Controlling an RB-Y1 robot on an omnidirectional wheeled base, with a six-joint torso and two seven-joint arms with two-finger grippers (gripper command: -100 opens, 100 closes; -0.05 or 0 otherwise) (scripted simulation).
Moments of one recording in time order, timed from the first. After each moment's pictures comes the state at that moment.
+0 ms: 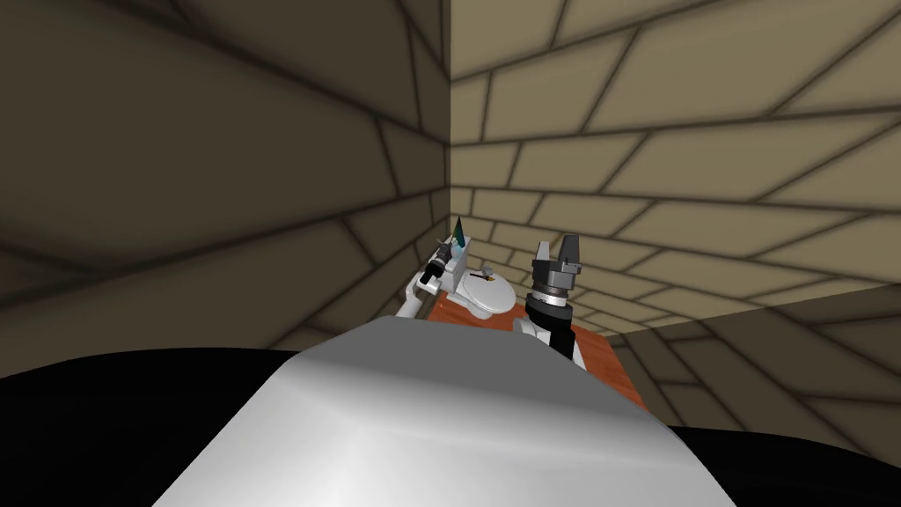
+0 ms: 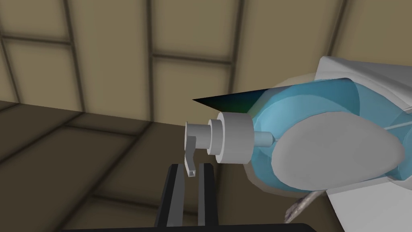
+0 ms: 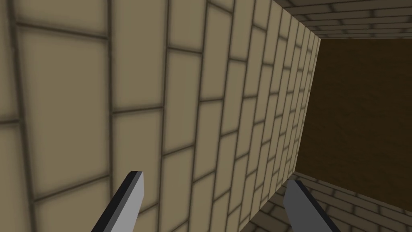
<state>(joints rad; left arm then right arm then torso) -0.12 0.03 -0.28 -1.59 -0.11 -0.01 0.27 0.53 -0.02 0.05 -2.33 0.02 -0.56 0.13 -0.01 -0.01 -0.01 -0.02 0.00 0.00</state>
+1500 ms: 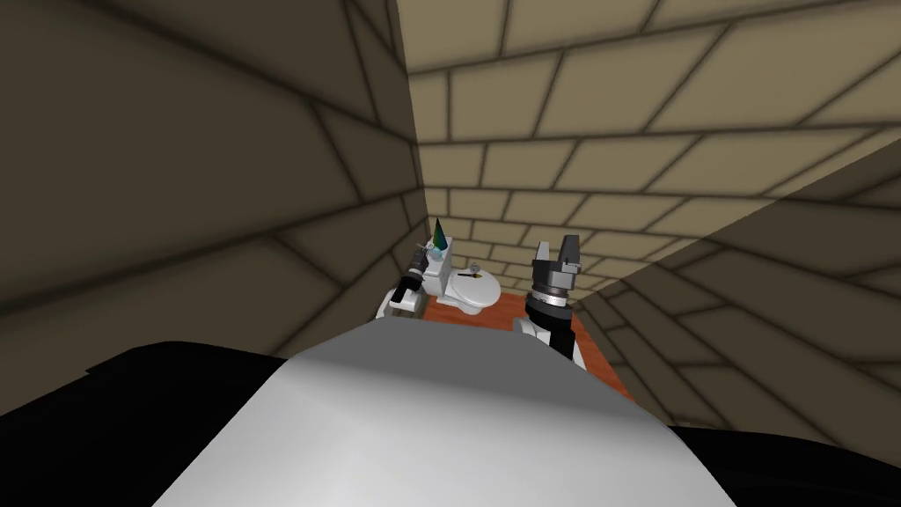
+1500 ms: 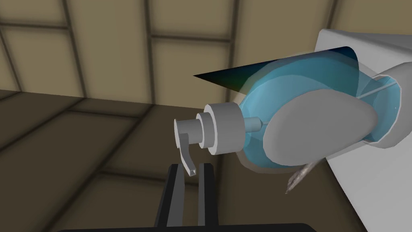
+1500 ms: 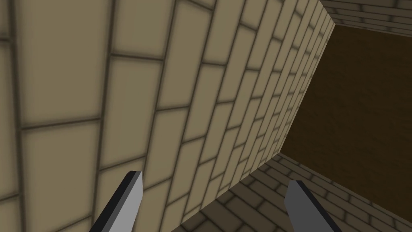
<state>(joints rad) 0.27 0.05 -0.16 -1.99 -0.06 0.05 0.13 0.53 -0.02 0.05 -2.33 0.02 -0.56 0.13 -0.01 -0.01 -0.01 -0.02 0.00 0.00</state>
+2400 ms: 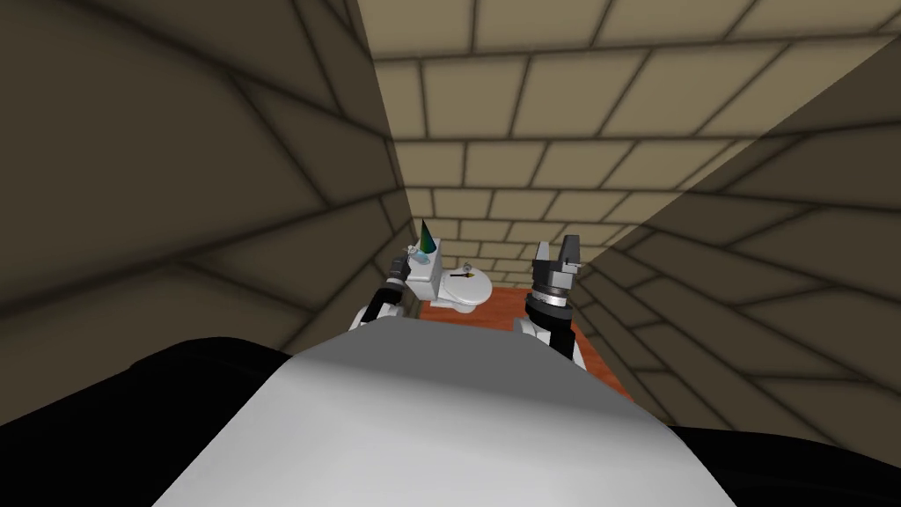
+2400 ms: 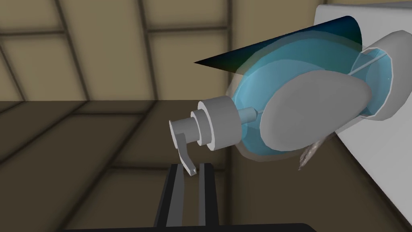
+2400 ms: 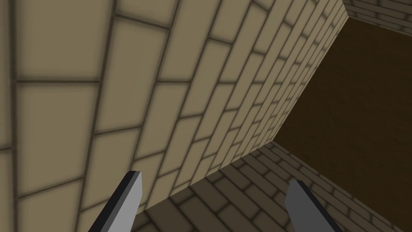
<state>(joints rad) 0.54 0.07 -0.08 -2.26 -0.02 0.09 0.04 0.53 -0.02 0.05 -2.33 0.02 -0.56 0.13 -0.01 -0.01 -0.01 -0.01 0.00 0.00</state>
